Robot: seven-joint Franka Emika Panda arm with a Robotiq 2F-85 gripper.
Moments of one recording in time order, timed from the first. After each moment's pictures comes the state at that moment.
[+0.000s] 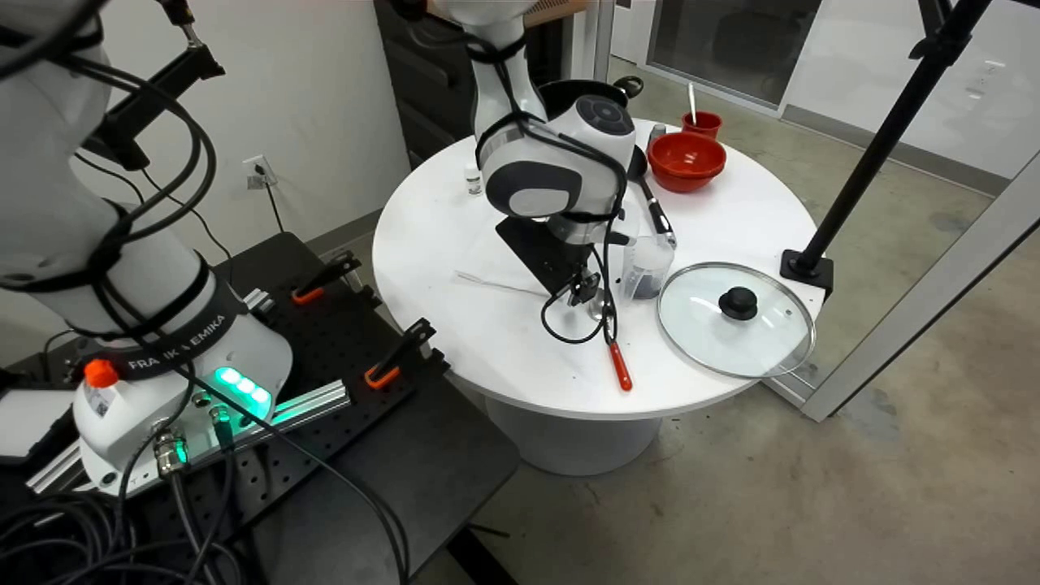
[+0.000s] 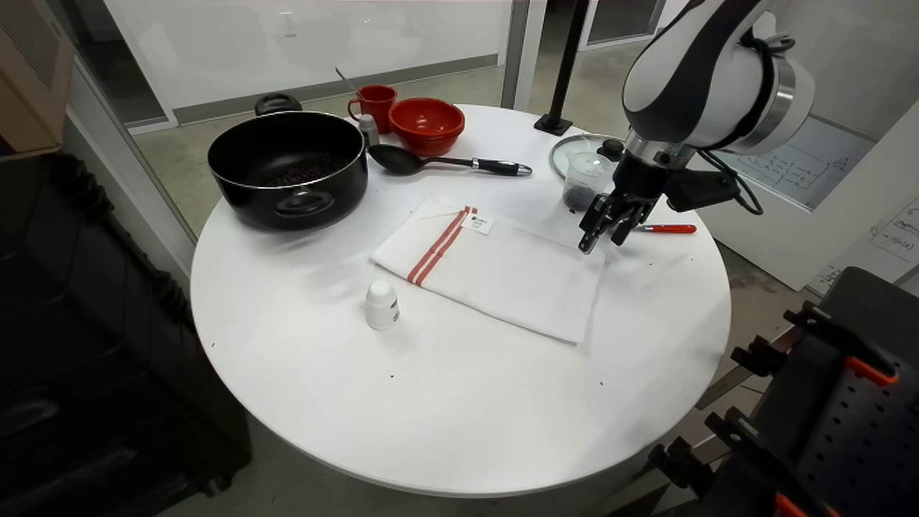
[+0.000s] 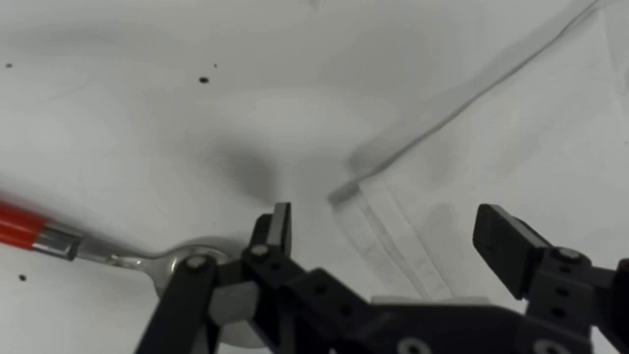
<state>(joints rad) -0.58 0.69 0.22 -2.29 0.21 2.93 -0.45</state>
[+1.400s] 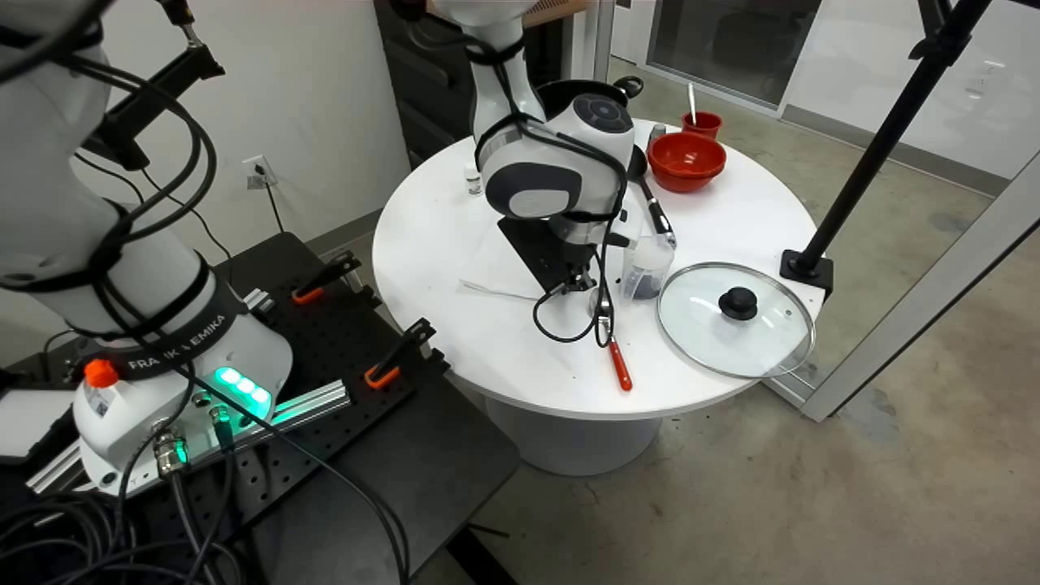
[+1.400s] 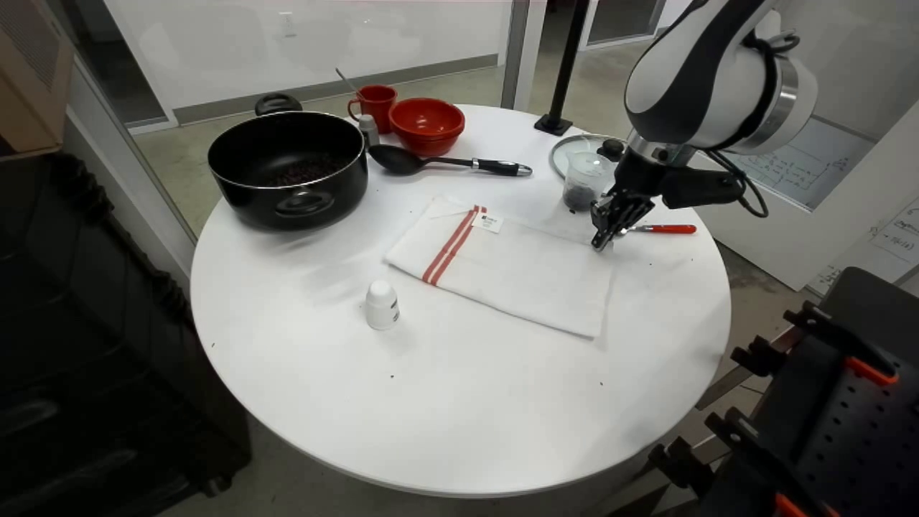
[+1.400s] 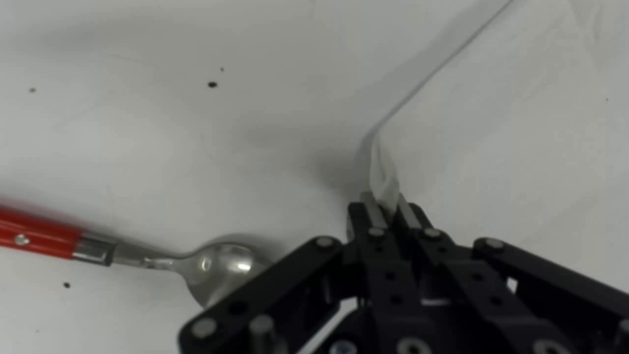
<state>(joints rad) -0.57 0.68 0.21 -2.30 0.20 2.96 -0.34</state>
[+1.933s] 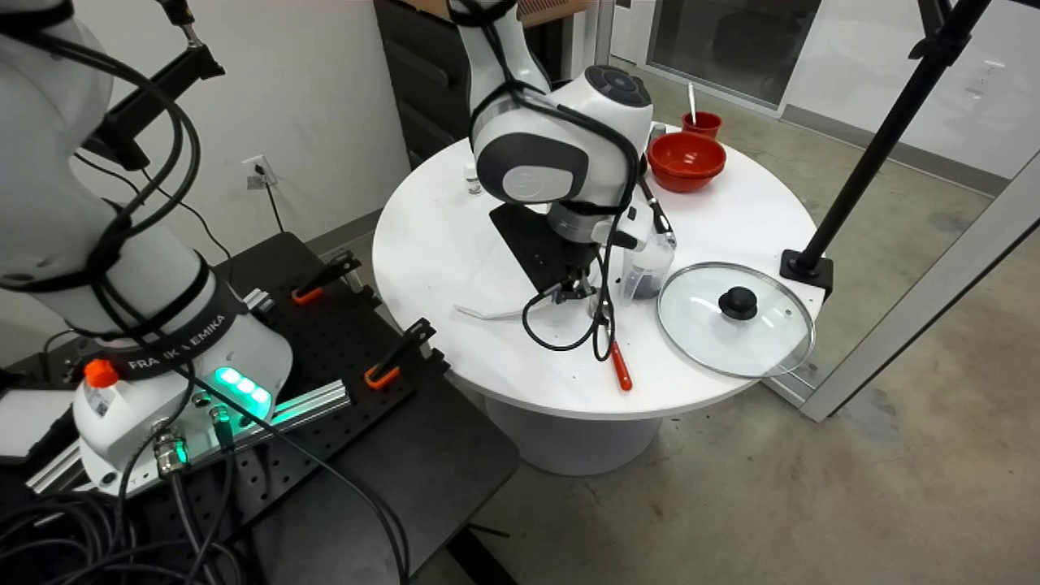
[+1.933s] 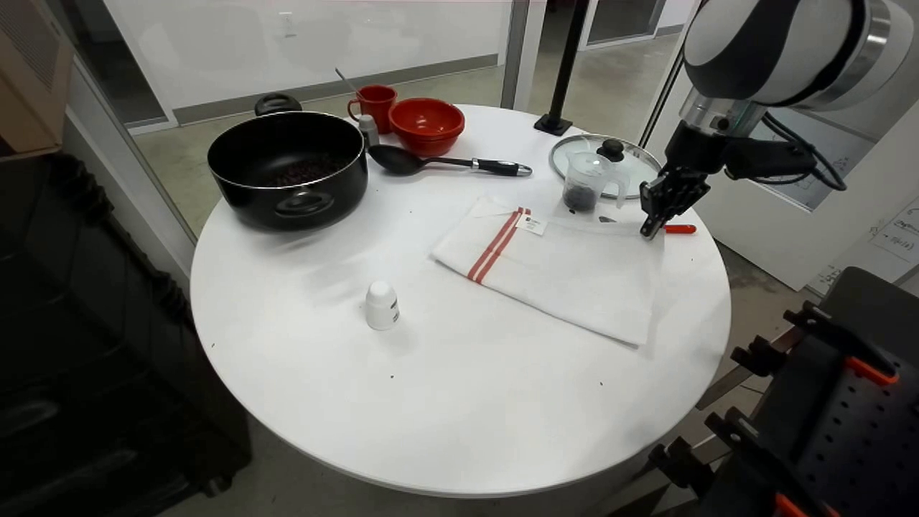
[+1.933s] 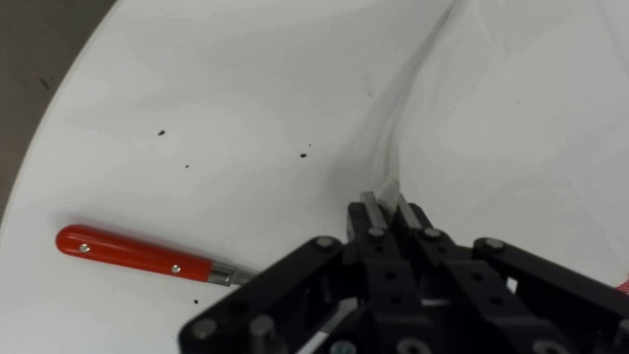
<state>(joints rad) -0.59 0.49 0.13 -2.42 0.20 2.82 -0.35</state>
